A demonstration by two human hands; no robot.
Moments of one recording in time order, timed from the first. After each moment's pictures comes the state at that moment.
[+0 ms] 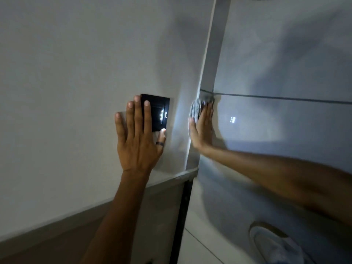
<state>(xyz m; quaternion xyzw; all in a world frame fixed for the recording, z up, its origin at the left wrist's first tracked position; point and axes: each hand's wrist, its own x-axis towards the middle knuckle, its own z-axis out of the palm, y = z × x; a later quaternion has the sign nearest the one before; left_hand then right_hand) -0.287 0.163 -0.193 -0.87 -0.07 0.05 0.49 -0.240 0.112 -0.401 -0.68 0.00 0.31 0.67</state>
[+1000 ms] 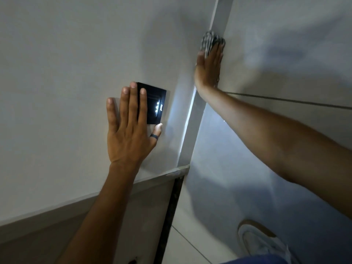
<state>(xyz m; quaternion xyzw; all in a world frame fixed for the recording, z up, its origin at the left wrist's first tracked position) -0.289 0.177 -0.196 -0.86 -0.03 0.03 0.50 -0.068 0.135 -0.391 -0.72 0.08 0.20 0.65</state>
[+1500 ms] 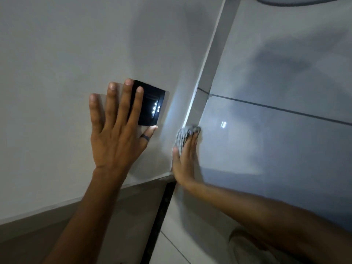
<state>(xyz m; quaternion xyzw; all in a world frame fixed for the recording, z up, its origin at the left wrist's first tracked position) -0.291 0.175 -0.187 -0.87 -0.03 -0.02 0.49 -0.335 0.105 -0.401 -0.65 0.00 0.33 0.68</state>
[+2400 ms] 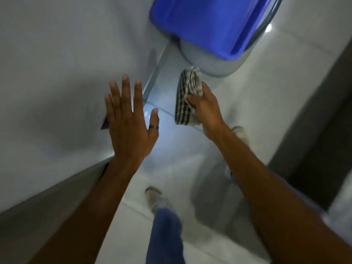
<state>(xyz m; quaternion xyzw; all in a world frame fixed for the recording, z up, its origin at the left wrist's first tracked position) -0.156 0.022 -0.034 -0.97 -0.25 -0.02 -0.03 -0.014 -0.114 -0.069 -0.67 0.09 0.41 0.61</state>
